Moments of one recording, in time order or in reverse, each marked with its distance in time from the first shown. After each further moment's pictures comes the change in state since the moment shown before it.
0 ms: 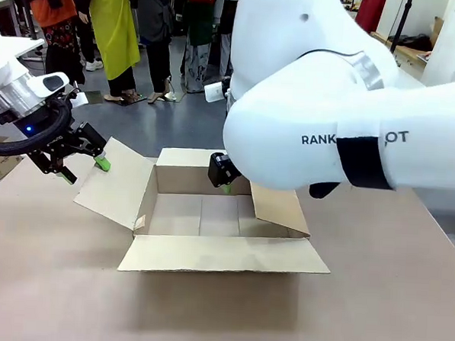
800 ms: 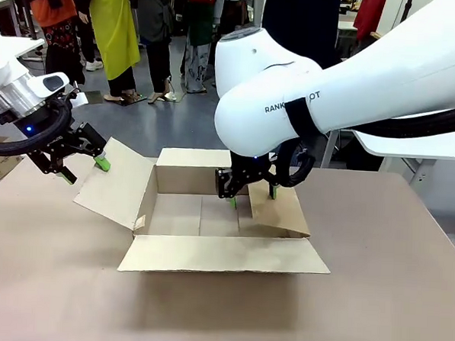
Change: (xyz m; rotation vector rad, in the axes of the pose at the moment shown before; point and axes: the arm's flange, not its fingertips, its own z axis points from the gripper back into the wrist) left arm 0.000 0.000 0.000 0.000 0.000 0.000; right arm 0.057 -0.023 -0.112 -0.041 0.319 -0.185
